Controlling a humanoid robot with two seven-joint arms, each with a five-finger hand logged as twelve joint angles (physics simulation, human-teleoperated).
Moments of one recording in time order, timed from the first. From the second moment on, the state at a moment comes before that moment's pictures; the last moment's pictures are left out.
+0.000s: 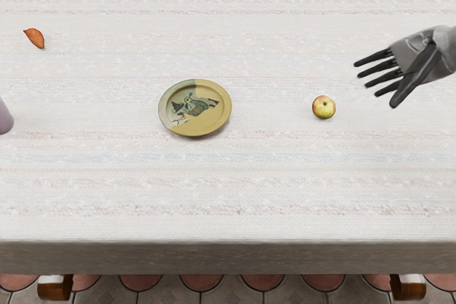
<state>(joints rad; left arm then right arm) 0.00 0.00 0.03 -0.09 -0.03 -0.19 0.00 1.80 -0.81 -0.58 1.04 0.46 0.61 -0.61</state>
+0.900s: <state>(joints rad) 0.00 0.00 0.03 -0.09 -0.03 -0.19 0.00 1.97 -0.45 -0.66 1.31 0.08 -0.13 -0.61</state>
